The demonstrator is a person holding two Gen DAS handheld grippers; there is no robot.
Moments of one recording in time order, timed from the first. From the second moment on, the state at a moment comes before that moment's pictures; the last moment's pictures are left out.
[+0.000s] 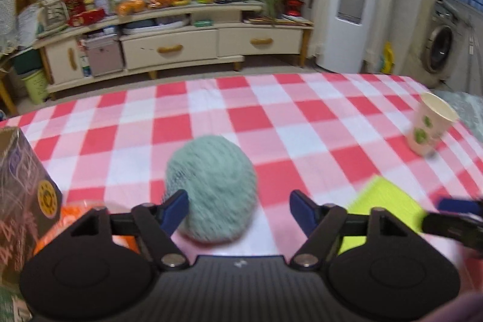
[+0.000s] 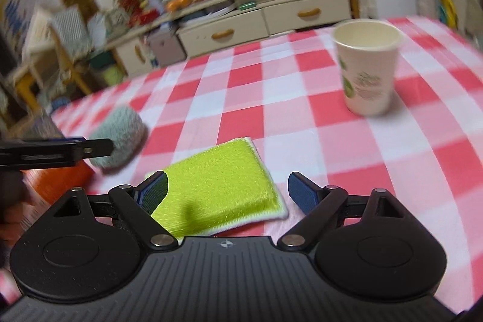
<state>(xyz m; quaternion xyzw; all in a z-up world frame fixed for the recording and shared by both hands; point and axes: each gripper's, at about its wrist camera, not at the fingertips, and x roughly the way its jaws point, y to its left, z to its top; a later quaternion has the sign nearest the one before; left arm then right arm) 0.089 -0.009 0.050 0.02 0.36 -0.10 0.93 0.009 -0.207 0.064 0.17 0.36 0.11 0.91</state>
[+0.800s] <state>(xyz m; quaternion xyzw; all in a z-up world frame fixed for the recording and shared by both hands) 0.119 -0.030 0.018 0.05 0.38 -0.10 0.92 -0.003 -0.208 0.030 0.36 0.35 0.12 0.86</state>
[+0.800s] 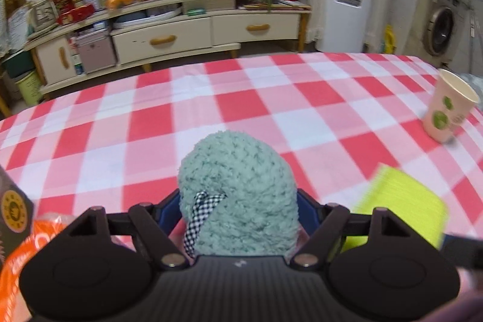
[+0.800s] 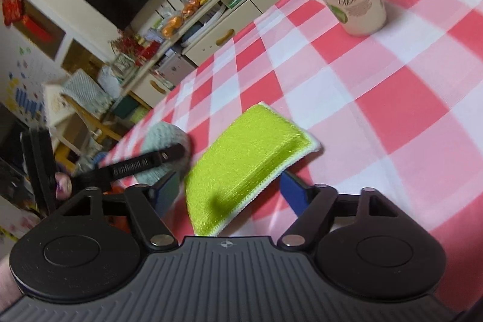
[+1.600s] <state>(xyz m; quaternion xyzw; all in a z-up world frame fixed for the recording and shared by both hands) 0.057 -0.062 0.019 0.06 0.37 -0.19 0.91 -0.001 -0.195 0.036 0.33 0.32 0.10 0.88</state>
